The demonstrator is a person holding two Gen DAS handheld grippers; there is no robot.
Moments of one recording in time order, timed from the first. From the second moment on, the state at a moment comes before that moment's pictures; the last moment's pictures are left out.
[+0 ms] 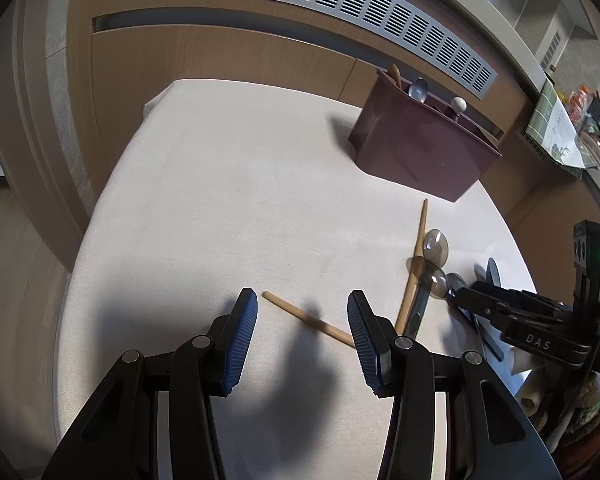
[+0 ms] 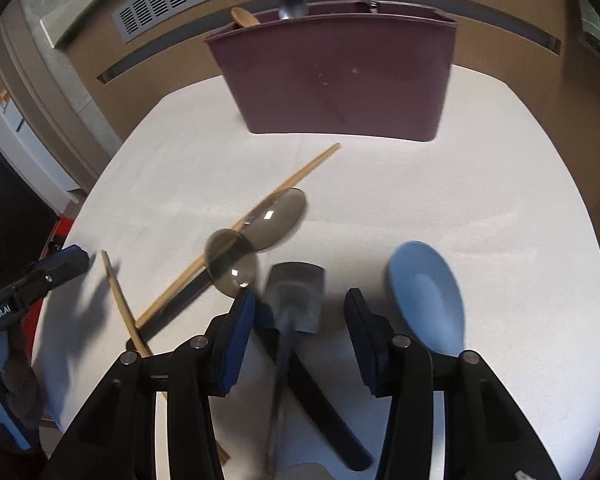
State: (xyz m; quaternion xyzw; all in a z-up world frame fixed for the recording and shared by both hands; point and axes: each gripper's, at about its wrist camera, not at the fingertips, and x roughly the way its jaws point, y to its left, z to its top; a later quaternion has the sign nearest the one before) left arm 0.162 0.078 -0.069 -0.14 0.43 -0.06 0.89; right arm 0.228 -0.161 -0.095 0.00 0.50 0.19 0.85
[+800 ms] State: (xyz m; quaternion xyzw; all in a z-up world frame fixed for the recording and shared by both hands) left arm 0.215 -0.062 -0.054 0.04 0.44 -0.17 0.88; right arm 0.198 -0.250 -0.068 0.01 0.41 0.17 0.89
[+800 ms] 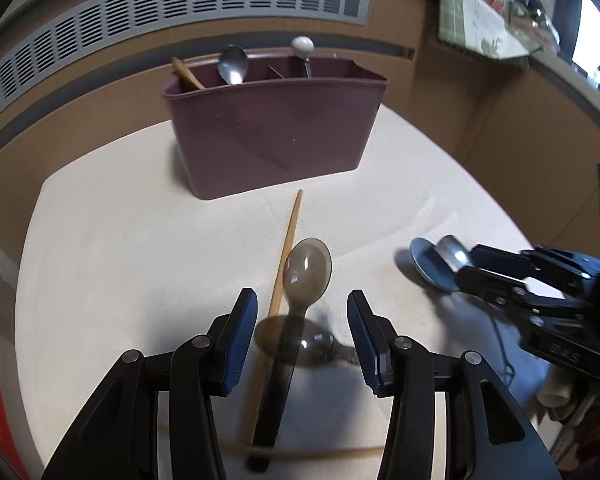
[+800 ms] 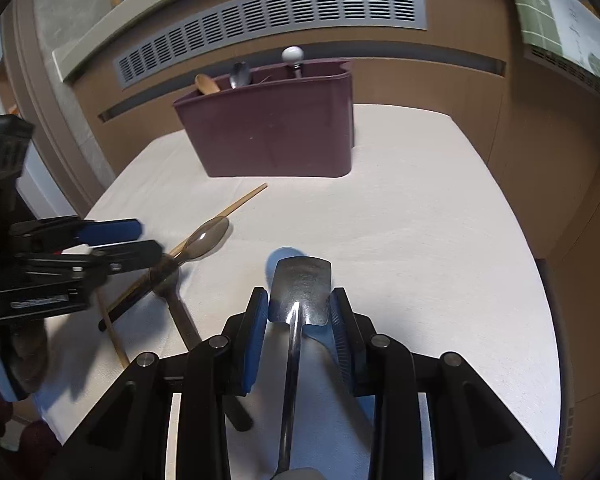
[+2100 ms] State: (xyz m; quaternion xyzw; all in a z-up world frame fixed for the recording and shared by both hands) left arm 0.179 0.001 -0.090 -0.01 0.47 -0.08 0.88; right arm 0.184 -0.207 -0.096 -0.07 0.44 0.19 0.87
